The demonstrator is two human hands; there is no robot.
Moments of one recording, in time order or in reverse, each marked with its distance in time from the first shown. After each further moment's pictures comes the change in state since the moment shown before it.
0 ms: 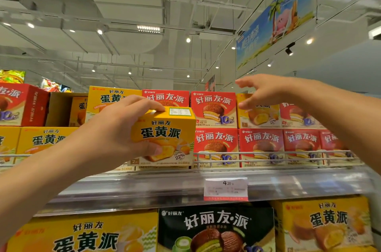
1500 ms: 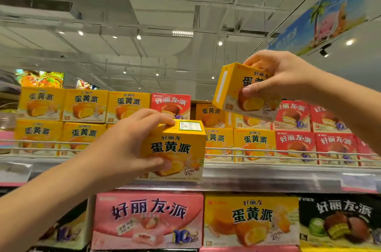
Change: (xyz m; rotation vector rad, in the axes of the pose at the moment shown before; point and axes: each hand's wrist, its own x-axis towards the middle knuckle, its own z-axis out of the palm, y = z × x) left_hand -0.192 -0.152 -0.212 0.054 0.017 0.015; right_hand -0.050 -0.346 -0.007 0.535 0.222 -0.335
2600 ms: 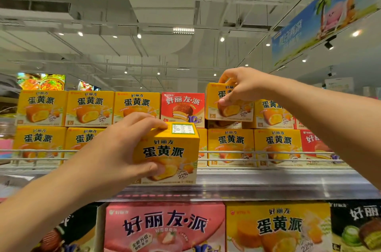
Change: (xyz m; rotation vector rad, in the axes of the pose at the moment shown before) left_hand -0.006 -0.053 -0.004 0.089 -0.028 -0.017; right_hand 0.106 0.040 0.081 -0.273 -0.159 0.167
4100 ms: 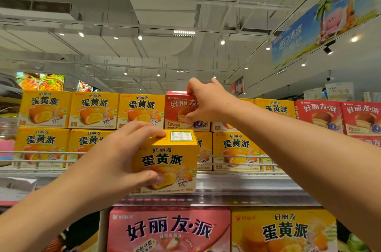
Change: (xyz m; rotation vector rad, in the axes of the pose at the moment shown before) left_hand -0.011 -0.013 0.003 -0.052 -0.003 -0.026; right_hand 0.005 -0.075 0.065 -0.256 0.135 -0.214
